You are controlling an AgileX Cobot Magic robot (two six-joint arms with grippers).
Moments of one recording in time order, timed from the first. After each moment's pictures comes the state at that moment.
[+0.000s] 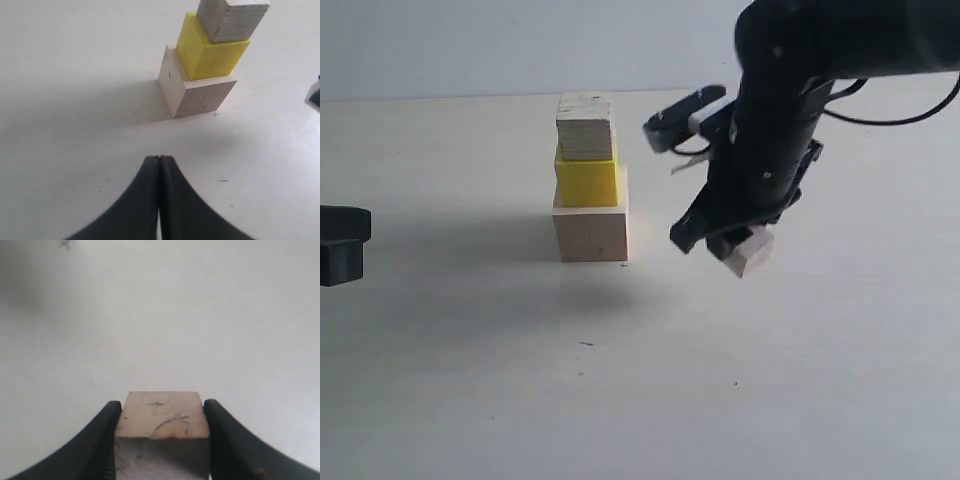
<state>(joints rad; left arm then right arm) -0.56 0.85 -0.48 0.18 0.37 -0.42 0.57 1.83 -1.25 -0.07 0.90 -0.05</state>
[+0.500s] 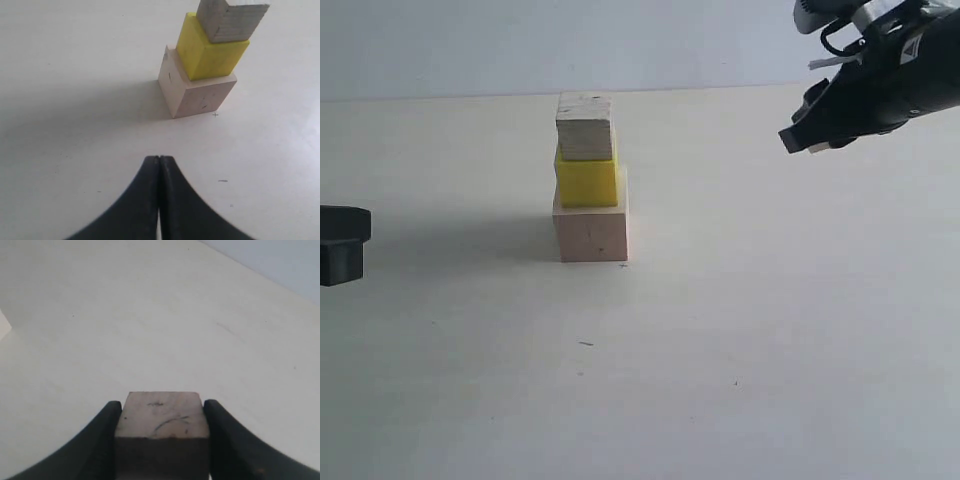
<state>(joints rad) -0.56 0.85 -0.48 0.18 0.37 -0.42 0.29 1.52 -0.94 -0.07 0.31 -0.21</state>
